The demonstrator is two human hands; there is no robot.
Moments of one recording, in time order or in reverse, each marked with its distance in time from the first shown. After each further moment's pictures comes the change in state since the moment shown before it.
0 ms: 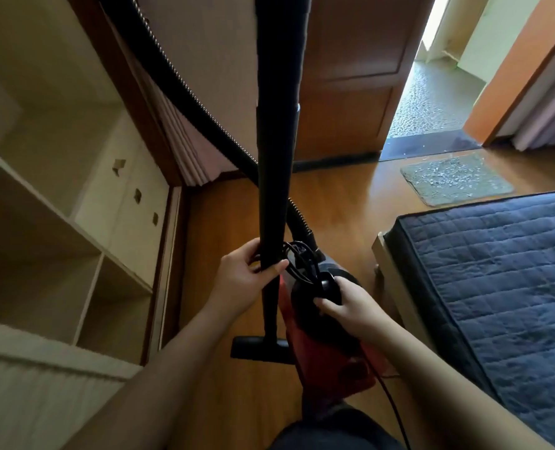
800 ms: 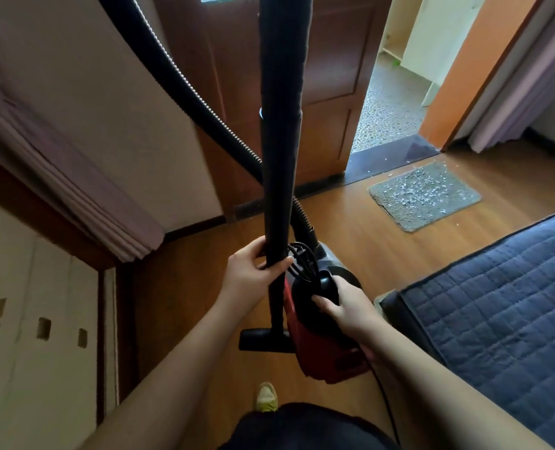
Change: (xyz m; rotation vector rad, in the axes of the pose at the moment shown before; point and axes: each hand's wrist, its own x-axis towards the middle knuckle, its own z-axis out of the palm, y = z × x) left_hand 0.502 -0.034 0.017 -0.090 -0.189 -0.016; right_hand 0.411 -0.024 -0.171 0.025 0.207 0.146
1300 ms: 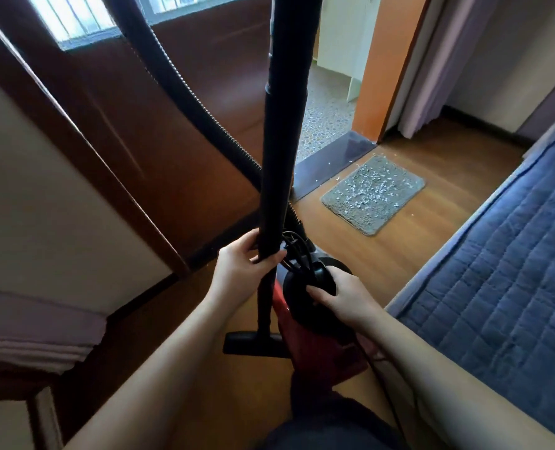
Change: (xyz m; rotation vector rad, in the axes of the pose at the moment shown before) left_hand 0.268 0.019 0.065 0.109 -0.208 0.128; right_hand 0.186 0.025 -0.115 0.121 0.189 0.150
